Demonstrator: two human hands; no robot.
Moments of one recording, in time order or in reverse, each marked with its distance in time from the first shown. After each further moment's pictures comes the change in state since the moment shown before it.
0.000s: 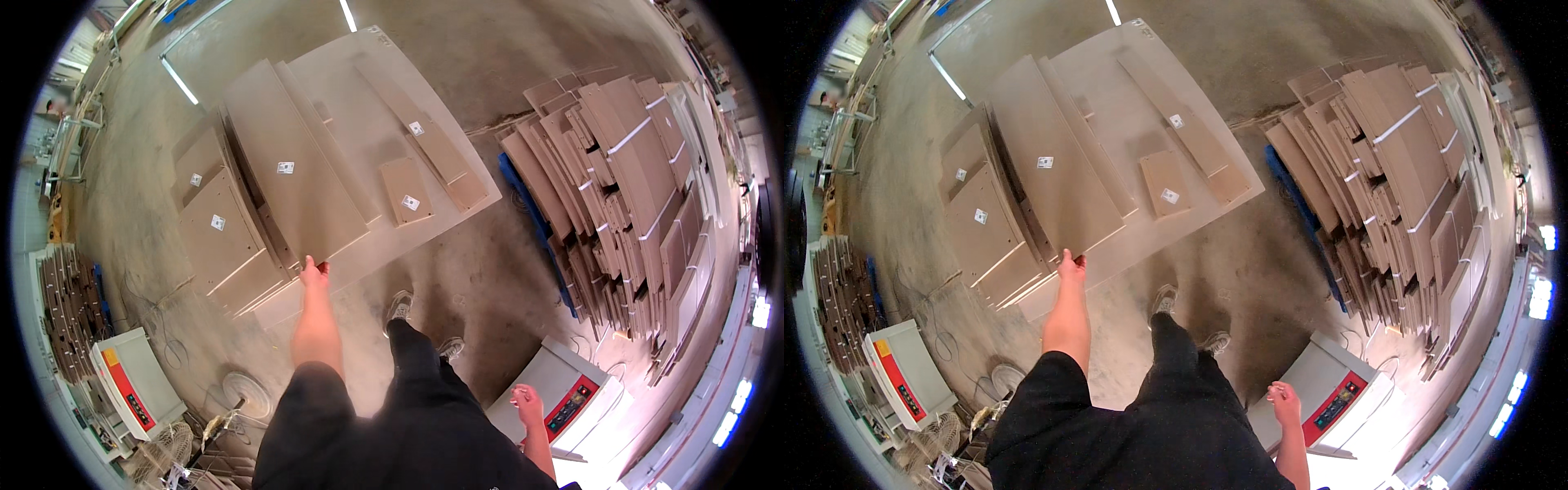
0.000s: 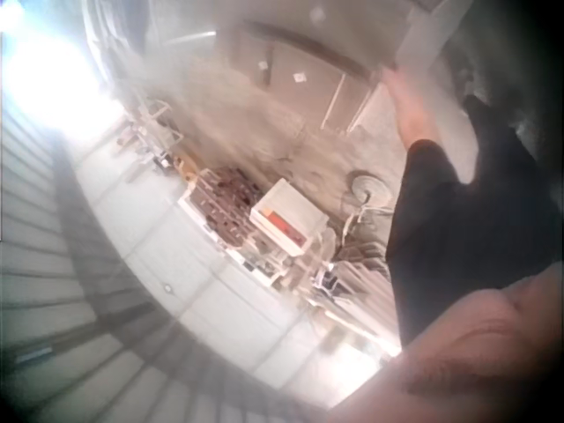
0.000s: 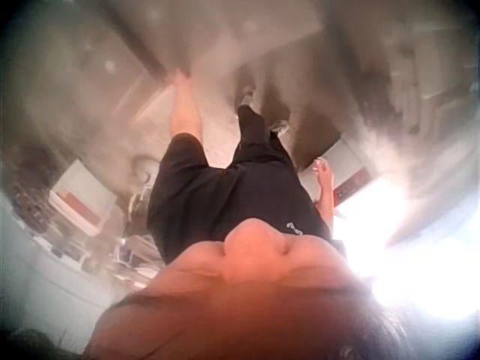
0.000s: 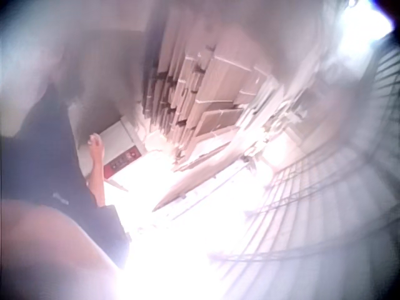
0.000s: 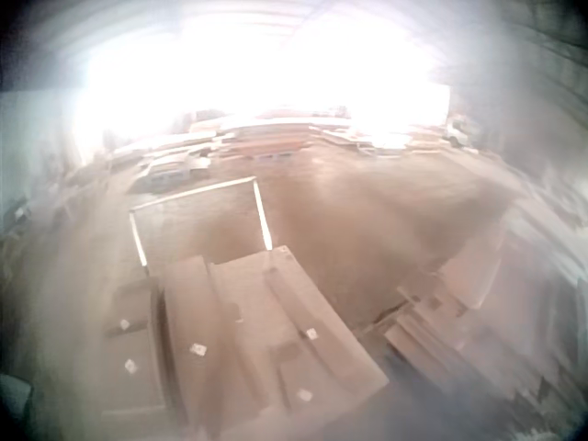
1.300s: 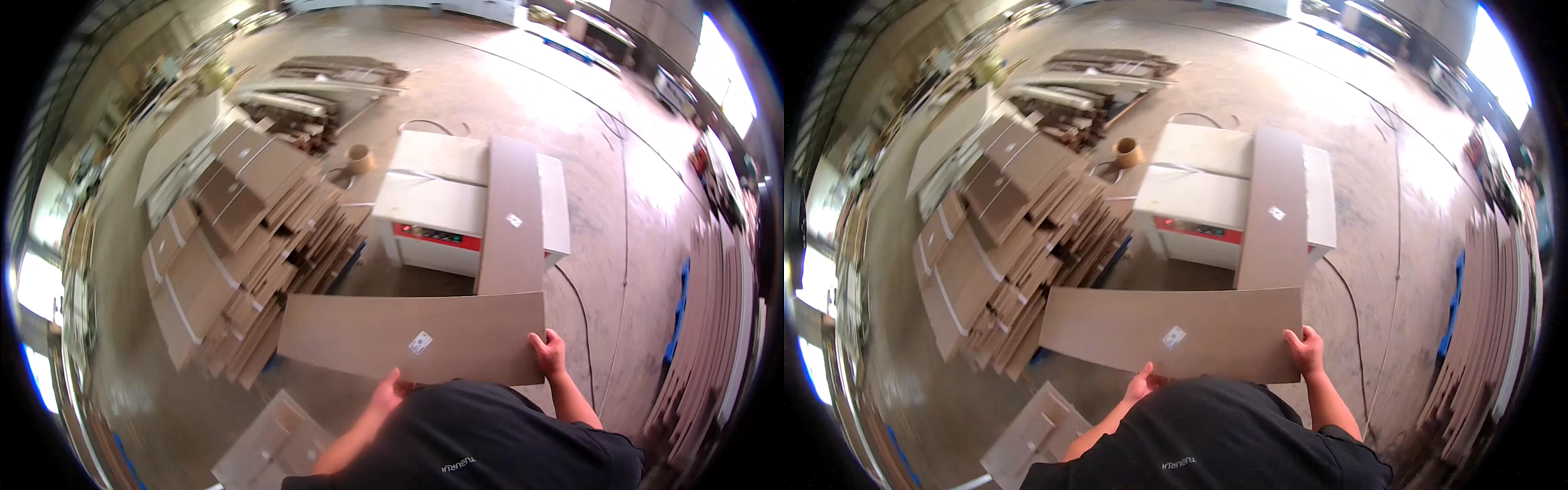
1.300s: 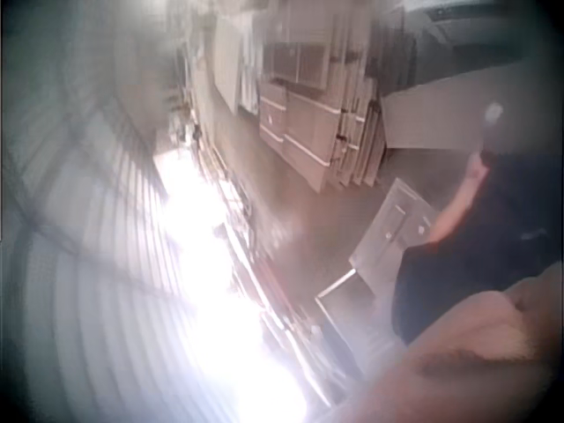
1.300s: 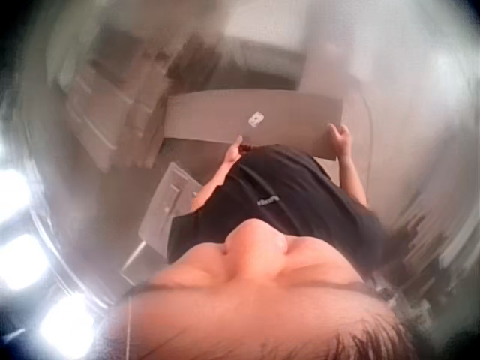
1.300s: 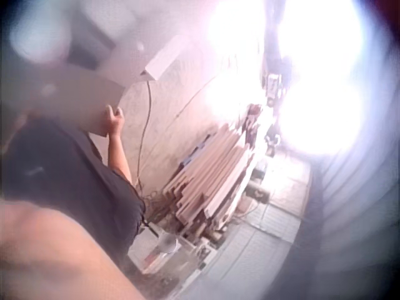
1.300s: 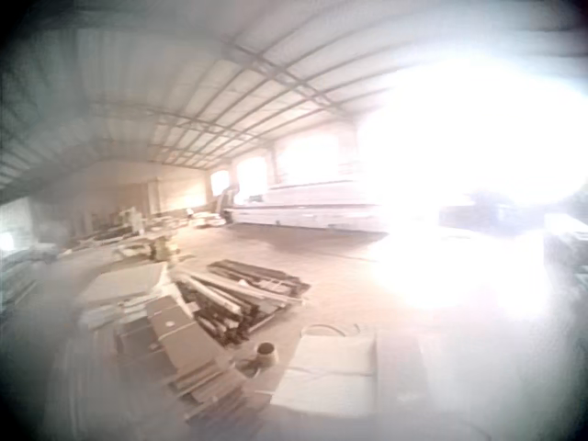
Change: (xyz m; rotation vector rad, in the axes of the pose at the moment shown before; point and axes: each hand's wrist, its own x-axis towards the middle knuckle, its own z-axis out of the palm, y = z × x) left_hand -0.689 -0.314 -0.060 1.888 -1.178 -1.285; right_hand -0.351 0.263 0.042 1.039 1.563 0.394
